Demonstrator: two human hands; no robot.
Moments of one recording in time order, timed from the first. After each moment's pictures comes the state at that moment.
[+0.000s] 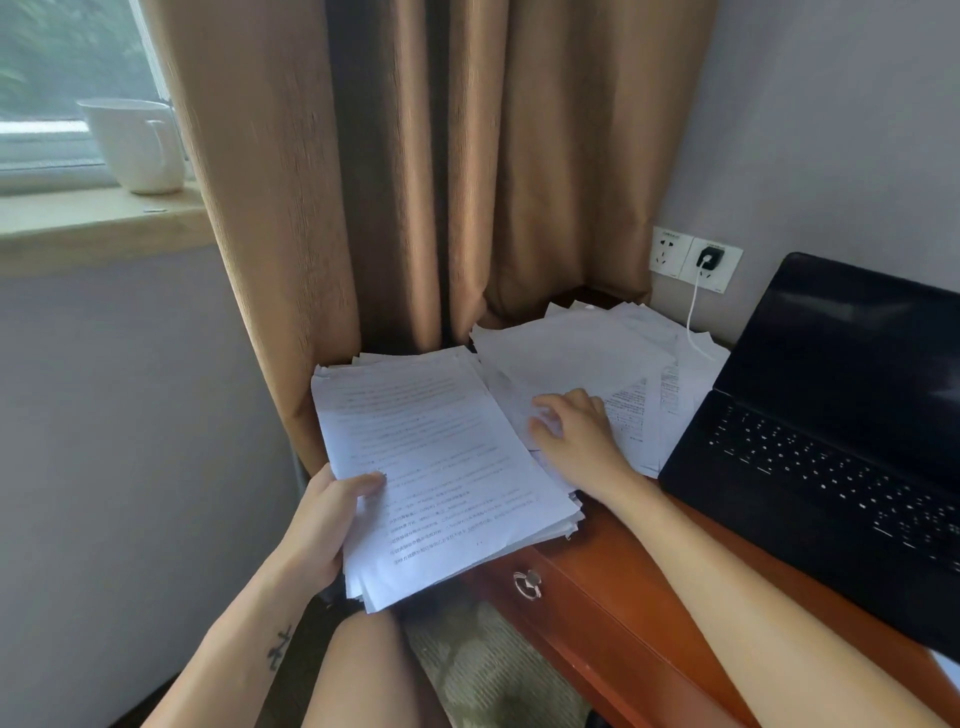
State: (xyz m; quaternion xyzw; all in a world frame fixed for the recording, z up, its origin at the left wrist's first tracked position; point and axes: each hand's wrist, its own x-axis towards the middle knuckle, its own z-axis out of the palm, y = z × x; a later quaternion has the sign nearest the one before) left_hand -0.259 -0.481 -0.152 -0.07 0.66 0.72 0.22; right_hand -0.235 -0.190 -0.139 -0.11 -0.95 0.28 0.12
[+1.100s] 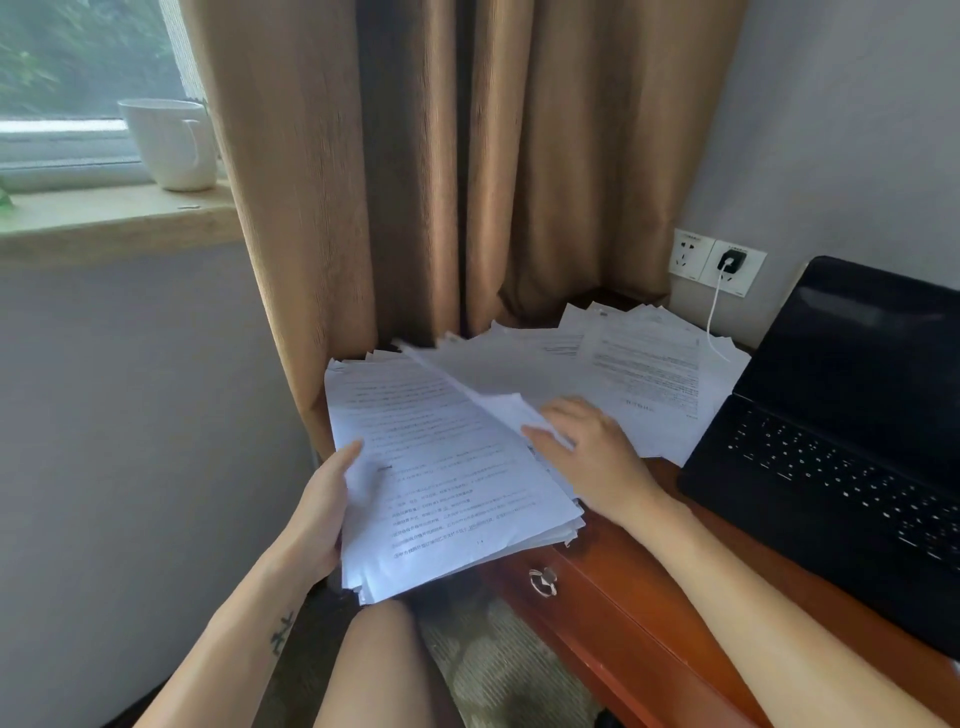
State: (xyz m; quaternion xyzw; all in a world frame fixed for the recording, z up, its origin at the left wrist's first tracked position) left_hand -0.258 -0.494 -0.139 -0.11 0.62 0.75 0.20; right_hand -0.207 -0.213 -0.122 0.12 -0.93 0.27 0.23
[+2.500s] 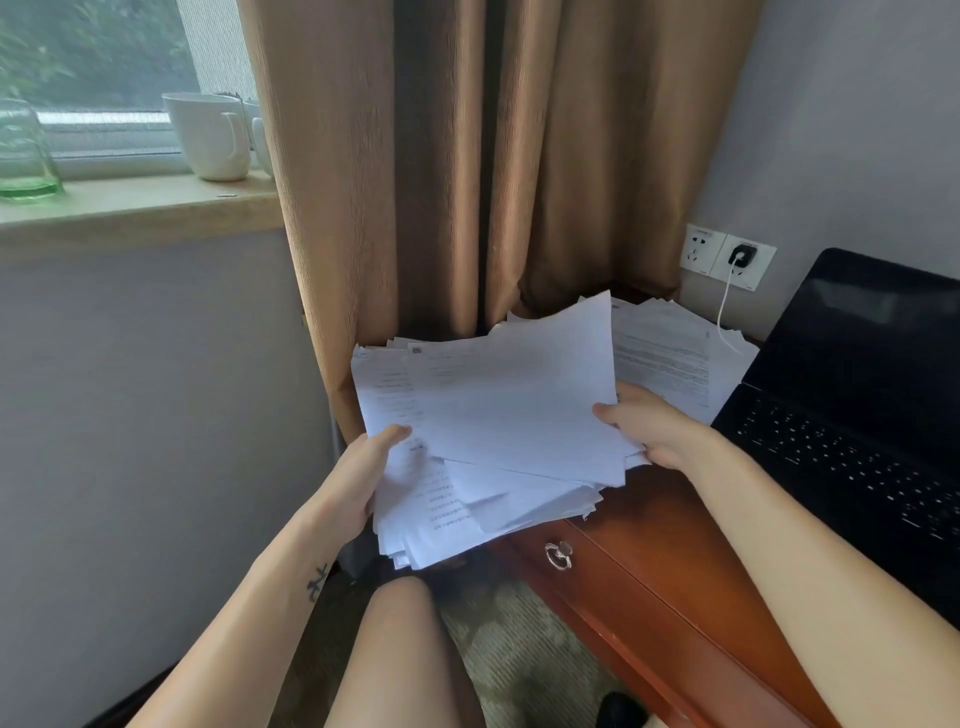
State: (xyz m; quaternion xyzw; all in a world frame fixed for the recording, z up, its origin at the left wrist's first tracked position) left_hand -0.263 -0.498 -0.139 -0.06 0.68 0.70 0.23; right_hand -0.221 -0.180 -0.099 -0.23 -0.80 0.55 -0.03
